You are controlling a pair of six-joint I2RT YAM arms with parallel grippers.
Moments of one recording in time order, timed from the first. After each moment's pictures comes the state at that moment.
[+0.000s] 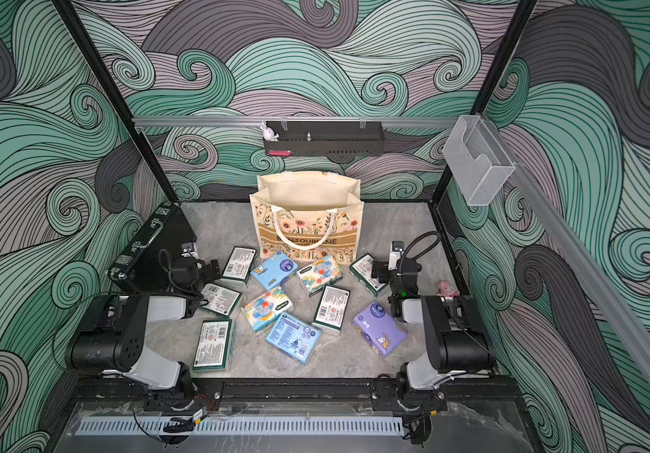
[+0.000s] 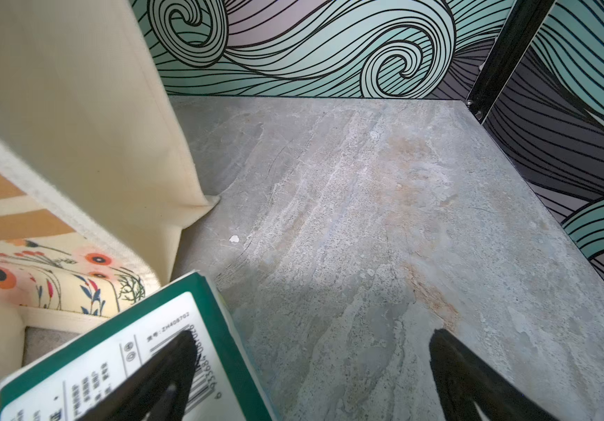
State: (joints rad) left arm 0.02 1.54 0.44 0.61 -0.26 -0.09; right arm 0.02 1.55 0.41 0.75 0.01 -0.04
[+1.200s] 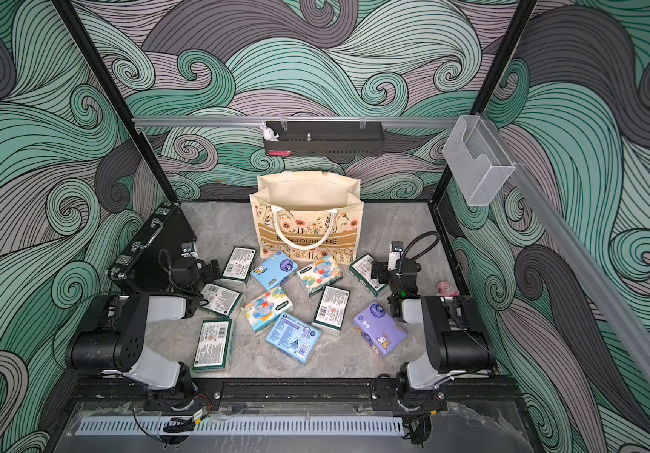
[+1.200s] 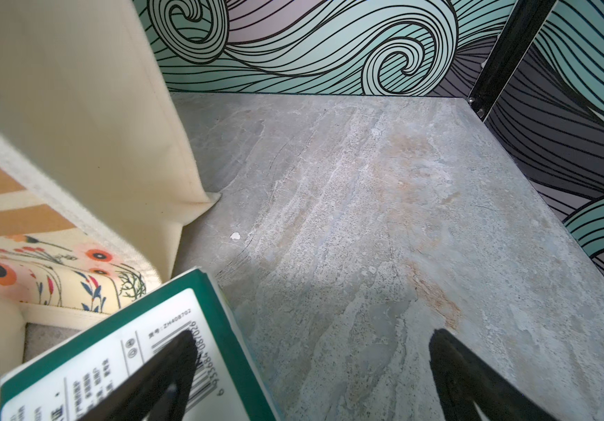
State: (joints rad) left arm 0.02 1.54 0.44 0.61 -0.26 -0.09; right arm 0.03 1.55 0.41 0.74 0.02 -0.04
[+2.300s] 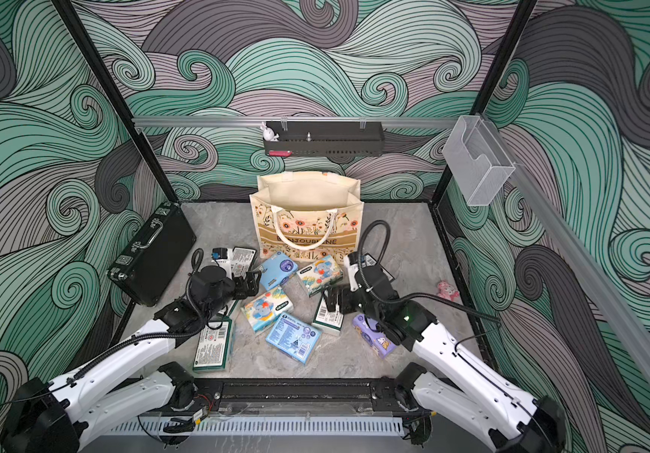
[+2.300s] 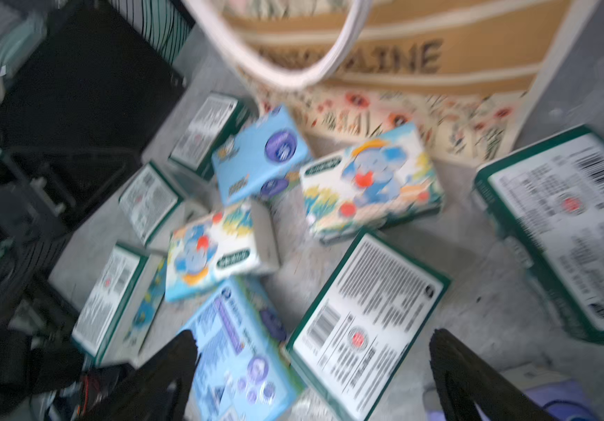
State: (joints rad) left arm -0.56 0.93 0.51 -0.17 -0.20 -0.55; right arm 0.78 0.88 0.74 -0.57 -0.01 0.46
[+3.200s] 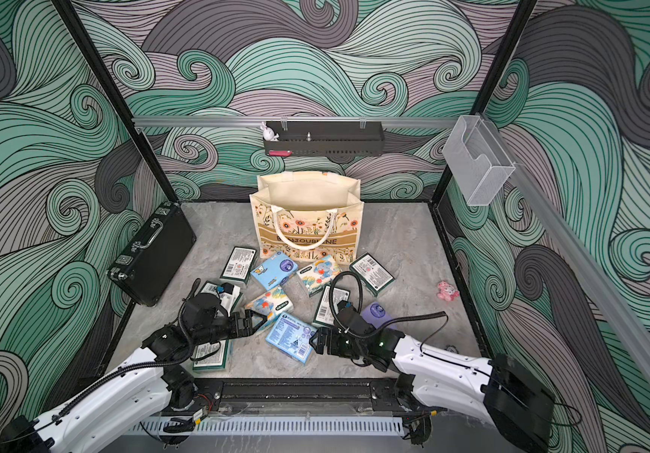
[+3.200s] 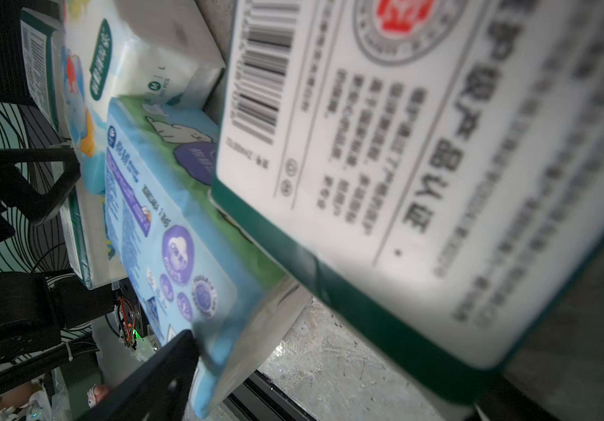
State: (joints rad) left arm -0.56 0.72 0.32 -0.31 0.33 -0.75; right arm 0.97 0.99 0.31 -0.18 -0.16 1.03
